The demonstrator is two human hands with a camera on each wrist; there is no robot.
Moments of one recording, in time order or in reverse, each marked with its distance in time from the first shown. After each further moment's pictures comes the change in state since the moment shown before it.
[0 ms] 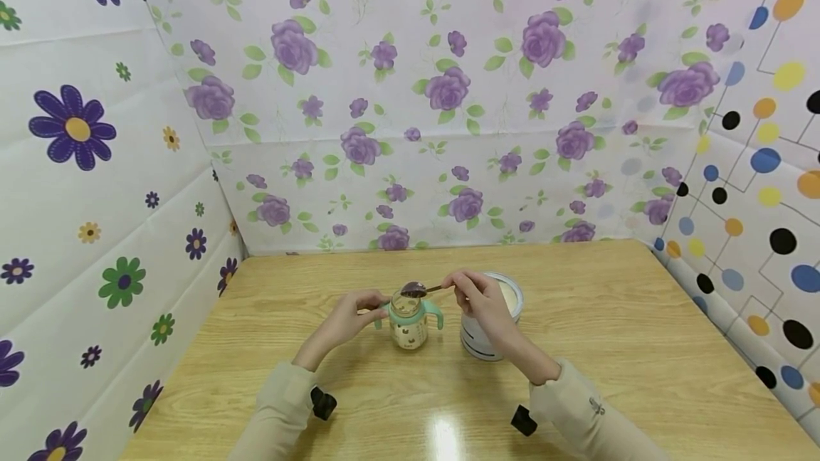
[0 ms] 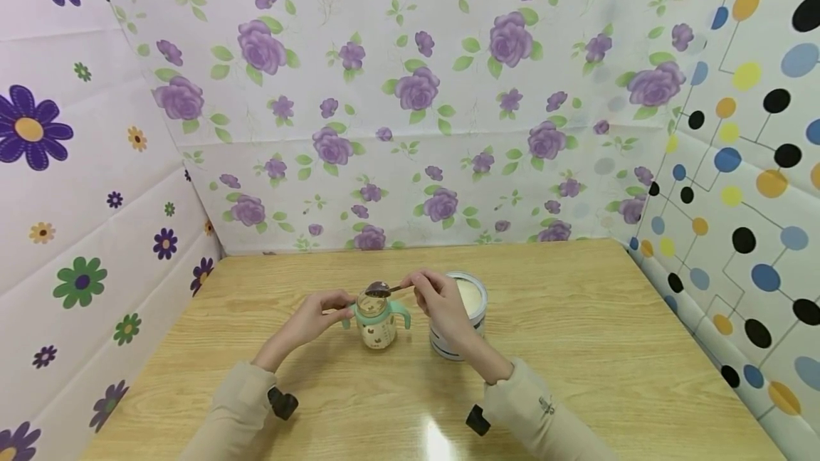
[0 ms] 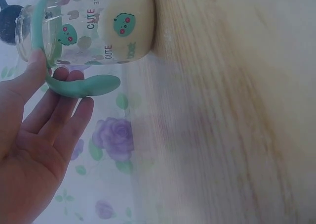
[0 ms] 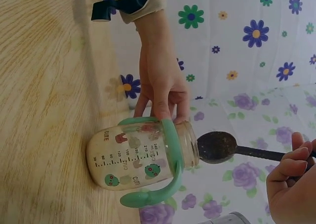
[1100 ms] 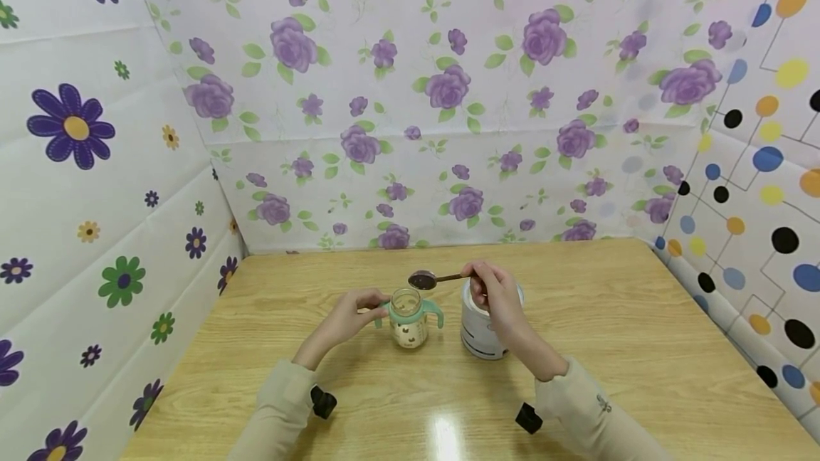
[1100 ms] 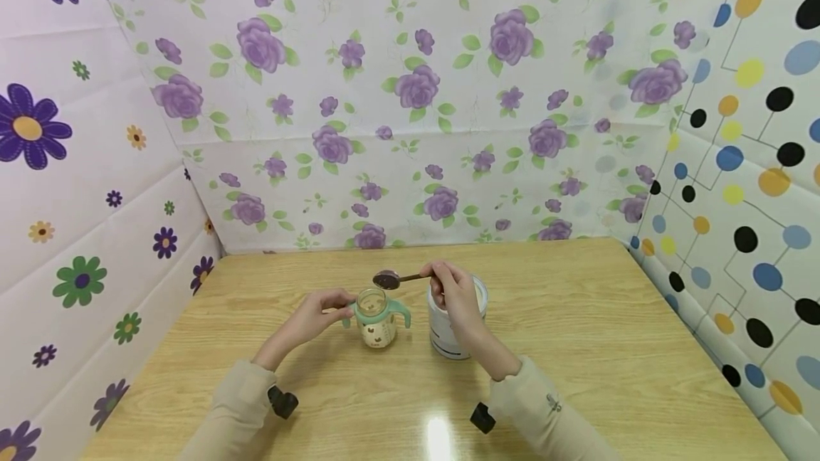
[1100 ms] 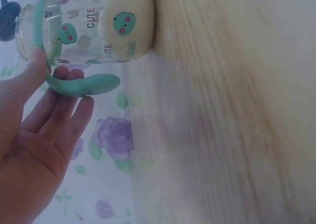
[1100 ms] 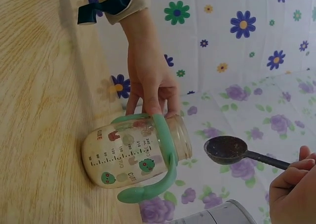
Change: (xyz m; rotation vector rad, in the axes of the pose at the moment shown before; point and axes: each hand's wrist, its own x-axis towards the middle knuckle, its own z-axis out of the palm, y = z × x) left_hand 0.001 -0.002 -0.001 0.010 -0.014 0.027; right_hand 0.003 -0.003 -0.013 0.197 0.165 0.115
